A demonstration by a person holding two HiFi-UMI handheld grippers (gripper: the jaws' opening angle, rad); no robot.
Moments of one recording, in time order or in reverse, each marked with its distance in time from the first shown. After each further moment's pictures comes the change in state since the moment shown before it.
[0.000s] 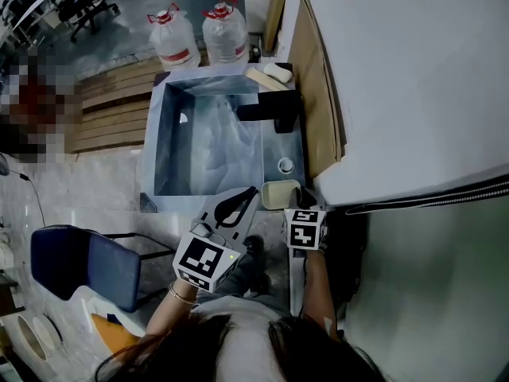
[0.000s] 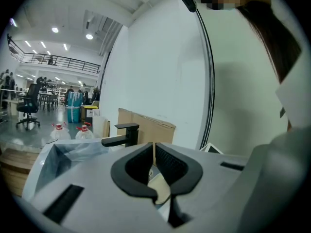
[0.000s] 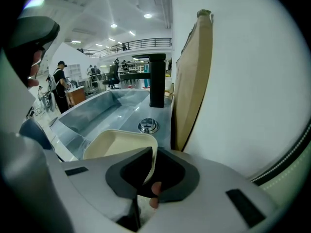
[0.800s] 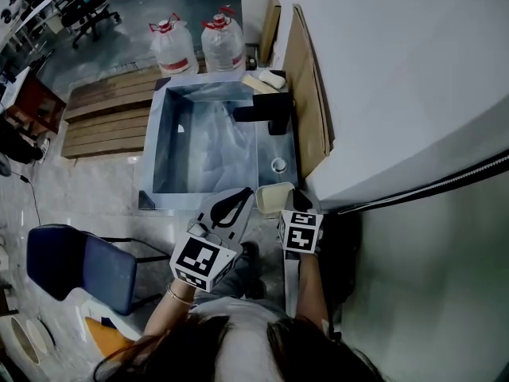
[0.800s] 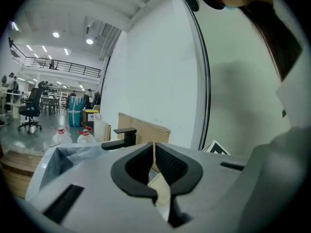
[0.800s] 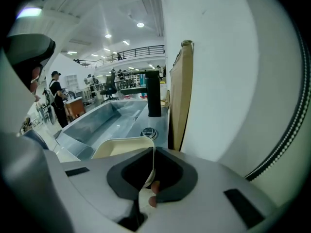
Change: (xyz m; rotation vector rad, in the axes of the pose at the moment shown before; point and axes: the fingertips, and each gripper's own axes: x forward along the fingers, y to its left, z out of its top) left arm -0.022 -0.022 0.012 0.018 -0.040 0.016; right arm -0.036 0.001 0.010 0.088 -0.099 -0.002
